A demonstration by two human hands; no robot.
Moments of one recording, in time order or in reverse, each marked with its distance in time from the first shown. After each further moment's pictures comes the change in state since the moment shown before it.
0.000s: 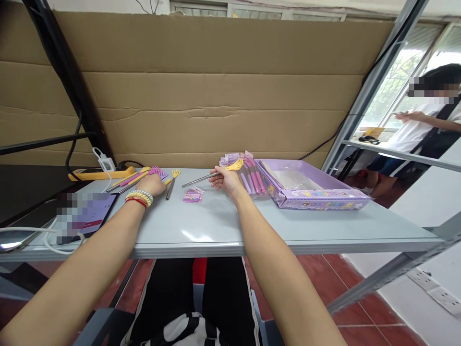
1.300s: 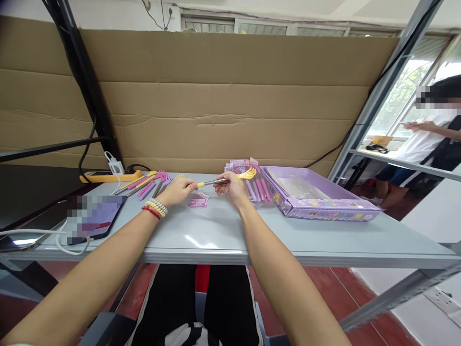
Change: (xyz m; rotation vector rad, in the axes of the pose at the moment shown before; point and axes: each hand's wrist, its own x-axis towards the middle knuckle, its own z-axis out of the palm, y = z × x) left_hand -0.035 0.042 -0.011 -0.456 -0.022 0.650; right_hand -0.002 0.003 0.008 0.133 -0.010 -0.166
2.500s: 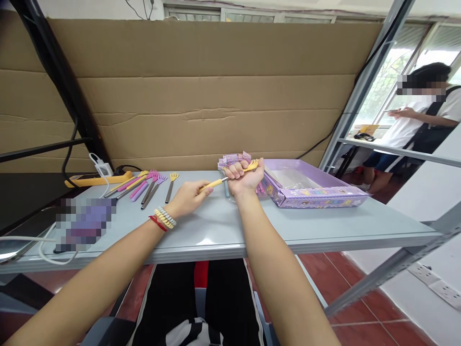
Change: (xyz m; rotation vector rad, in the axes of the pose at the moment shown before) left_hand -0.013 0.058 0.028 -0.048 0.027 0.184; right_hand -0.014 -0.036 -0.009 0.668 0.127 -0.135
